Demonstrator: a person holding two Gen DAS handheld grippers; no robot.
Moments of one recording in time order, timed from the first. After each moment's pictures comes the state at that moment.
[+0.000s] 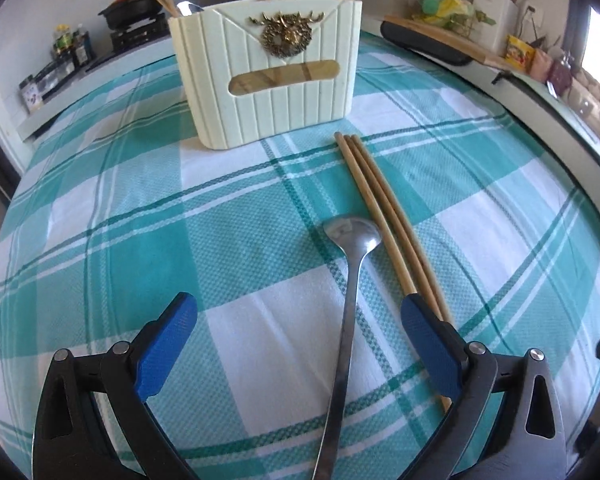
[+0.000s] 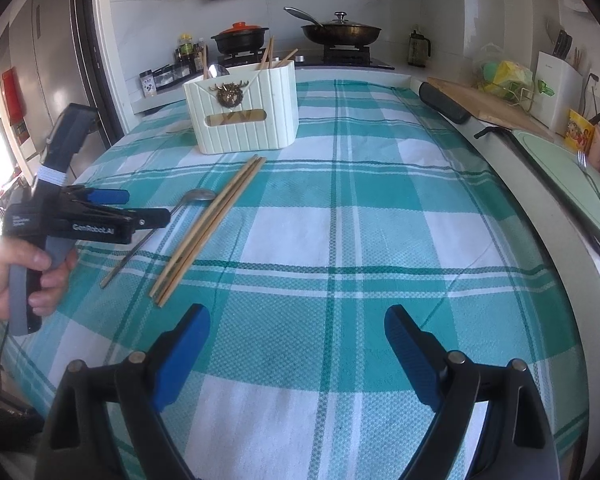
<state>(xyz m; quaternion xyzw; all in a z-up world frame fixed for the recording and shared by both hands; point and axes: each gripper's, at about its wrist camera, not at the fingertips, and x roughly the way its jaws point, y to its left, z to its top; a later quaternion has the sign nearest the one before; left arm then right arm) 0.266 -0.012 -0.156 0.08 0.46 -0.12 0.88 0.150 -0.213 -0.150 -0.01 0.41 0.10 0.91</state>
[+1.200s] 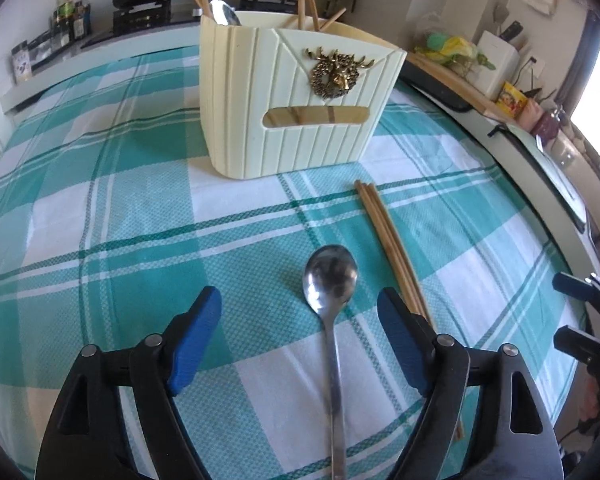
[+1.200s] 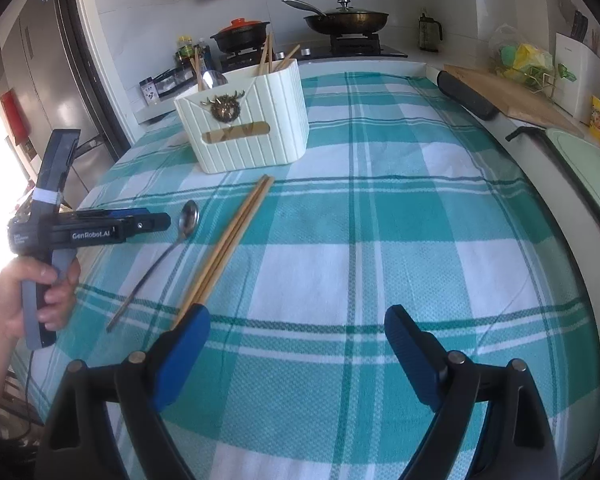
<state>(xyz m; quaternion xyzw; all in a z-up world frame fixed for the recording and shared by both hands) 0.298 0.024 -0.137 -0.02 0.45 -0.18 0.87 0.211 -0.207 -0.141 0.02 0.42 0.13 0.90</state>
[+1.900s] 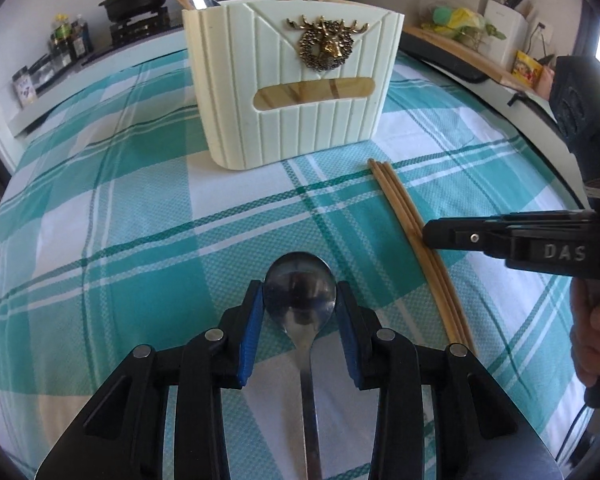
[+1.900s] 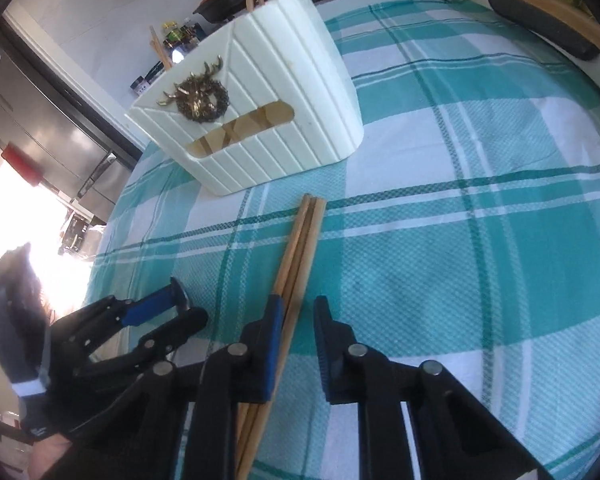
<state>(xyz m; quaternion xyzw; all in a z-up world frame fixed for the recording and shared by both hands) 0.297 0.014 -0.151 0.04 0.46 -0.13 0.88 0.344 -0.152 -0.199 0.11 0.53 0.18 0.82</state>
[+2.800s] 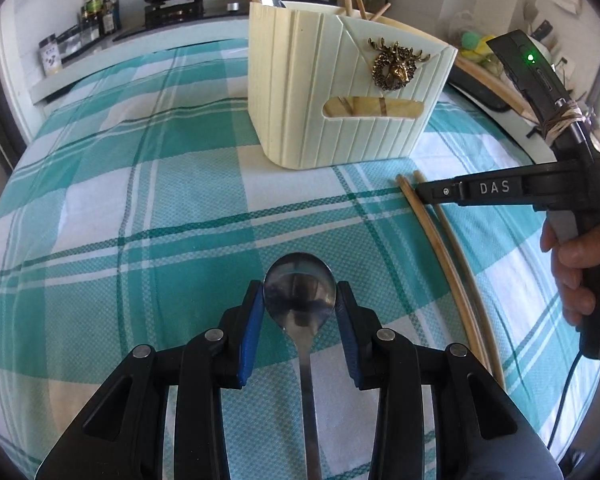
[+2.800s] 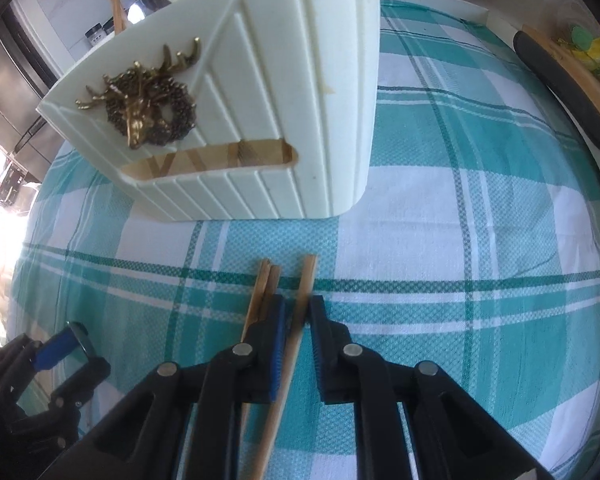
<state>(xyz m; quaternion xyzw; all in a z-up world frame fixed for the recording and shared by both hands) 0.303 0.048 -0.148 0.00 0.46 -0.11 0.88 0.407 -0.112 -0.194 0.01 0.56 0.11 0.82</state>
